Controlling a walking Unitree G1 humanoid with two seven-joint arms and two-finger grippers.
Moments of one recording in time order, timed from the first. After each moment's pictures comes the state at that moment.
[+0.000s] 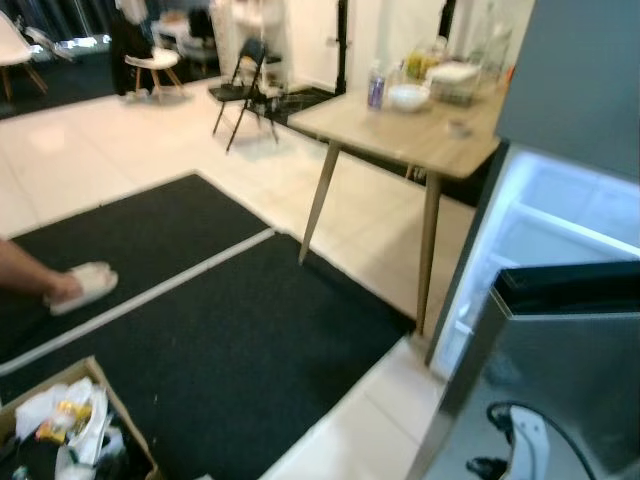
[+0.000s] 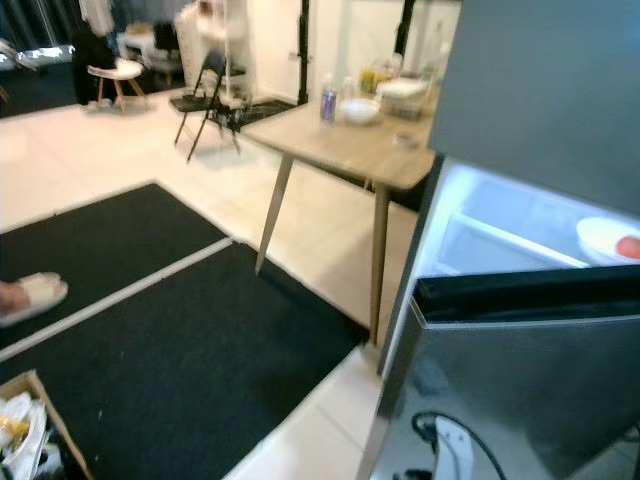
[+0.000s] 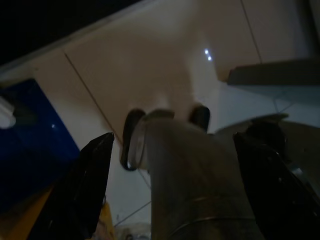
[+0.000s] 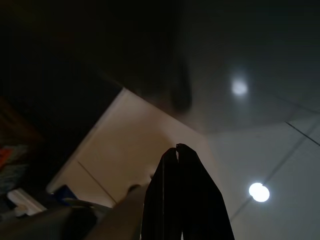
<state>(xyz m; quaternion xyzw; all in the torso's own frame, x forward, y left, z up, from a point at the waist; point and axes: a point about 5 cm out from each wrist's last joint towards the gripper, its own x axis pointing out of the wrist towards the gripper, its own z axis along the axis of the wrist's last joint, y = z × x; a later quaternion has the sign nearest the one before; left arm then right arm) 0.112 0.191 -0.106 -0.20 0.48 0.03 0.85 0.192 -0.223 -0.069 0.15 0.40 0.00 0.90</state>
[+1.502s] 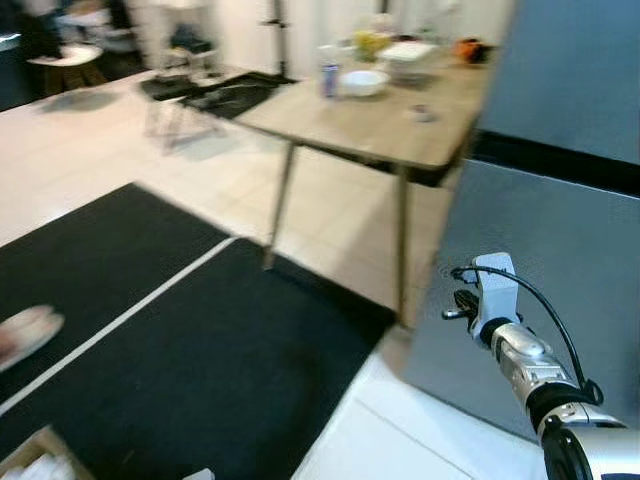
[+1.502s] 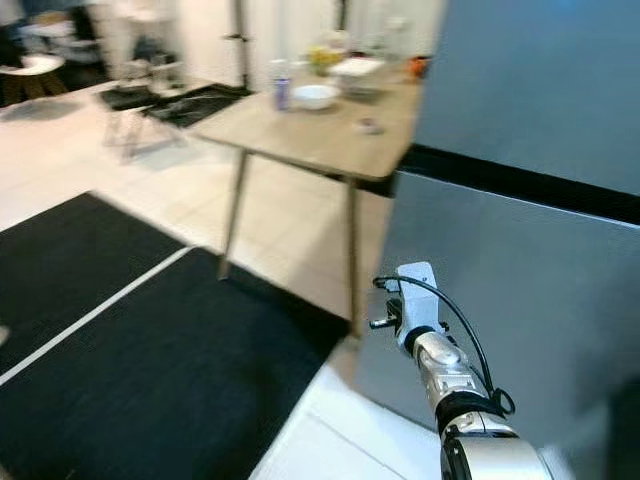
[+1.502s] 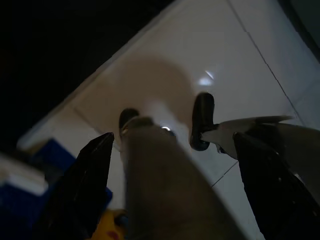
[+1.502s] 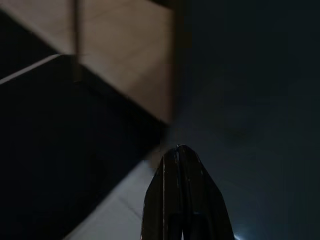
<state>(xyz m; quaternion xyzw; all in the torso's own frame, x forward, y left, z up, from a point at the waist) 0.118 0.191 -0.105 -0.21 0.47 0.05 0.86 0.350 -0.206 0.072 -0.05 0.15 0.07 0.99</state>
